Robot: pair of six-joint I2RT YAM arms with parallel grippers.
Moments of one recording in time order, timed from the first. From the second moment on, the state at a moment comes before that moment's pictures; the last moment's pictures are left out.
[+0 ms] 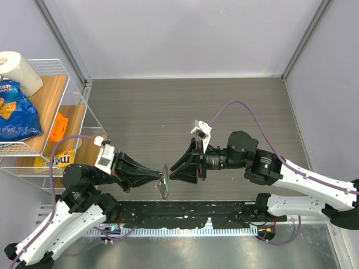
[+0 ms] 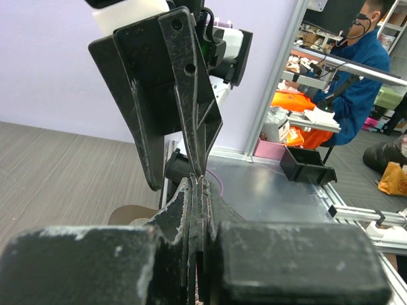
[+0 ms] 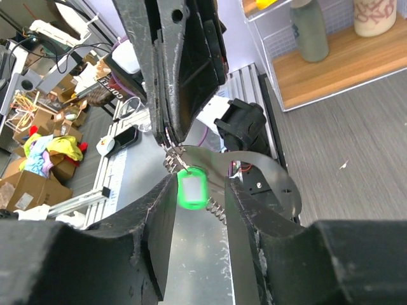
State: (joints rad) left arm -0.75 0.37 0.61 0.20 0.75 -0.53; right arm 1.16 0.98 1.03 -0.10 -0.41 0.49
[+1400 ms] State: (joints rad) left arm -0.75 0.36 0.56 0.35 0.66 -0.71; right arm 1.29 1.02 1.17 -0.15 -0.30 -0.04
